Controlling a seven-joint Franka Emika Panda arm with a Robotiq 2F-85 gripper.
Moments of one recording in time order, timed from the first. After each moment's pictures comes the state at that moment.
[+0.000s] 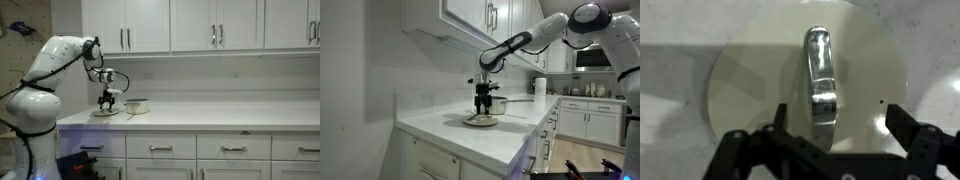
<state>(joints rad) 0.43 0.43 0.48 -1.76 -0.09 2.02 -1.04</state>
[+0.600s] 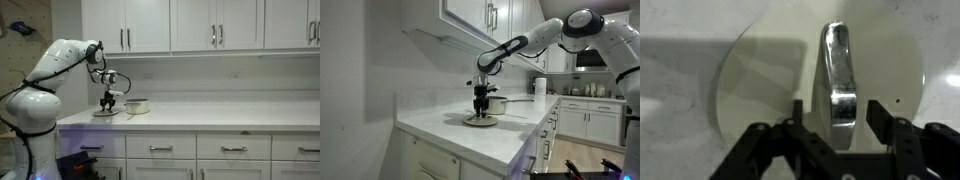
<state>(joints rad) 0.43 0.50 0.48 -1.69 -0.09 2.00 -1.04</state>
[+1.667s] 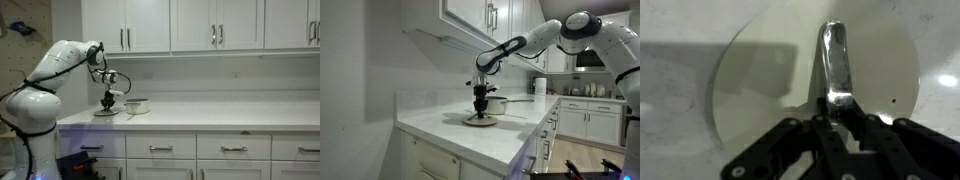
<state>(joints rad) 0.44 0.52 0.48 -1.64 -0.09 1.95 -1.04</state>
